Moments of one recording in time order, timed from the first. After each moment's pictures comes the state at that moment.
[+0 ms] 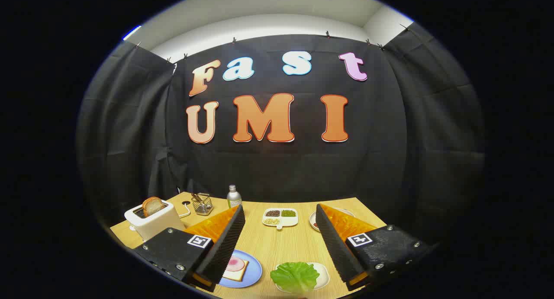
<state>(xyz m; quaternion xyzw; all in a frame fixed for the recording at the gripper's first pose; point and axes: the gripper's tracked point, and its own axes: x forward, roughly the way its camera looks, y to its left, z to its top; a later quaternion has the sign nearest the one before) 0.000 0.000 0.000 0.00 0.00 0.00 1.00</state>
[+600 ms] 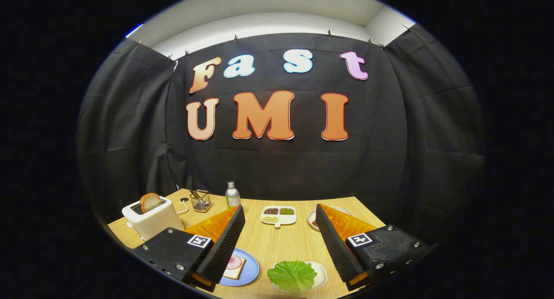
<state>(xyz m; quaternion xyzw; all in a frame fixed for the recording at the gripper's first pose) 0.000 -0.003 -0.008 -0.01 0.01 0.00 1.00</state>
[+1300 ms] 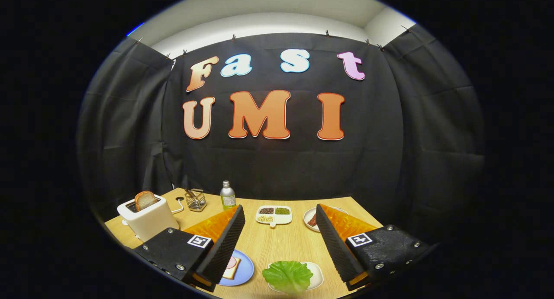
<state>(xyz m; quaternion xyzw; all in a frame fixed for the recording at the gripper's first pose) 0.006 -0.013 -0.018 -0.01 0.01 -0.01 1.00</state>
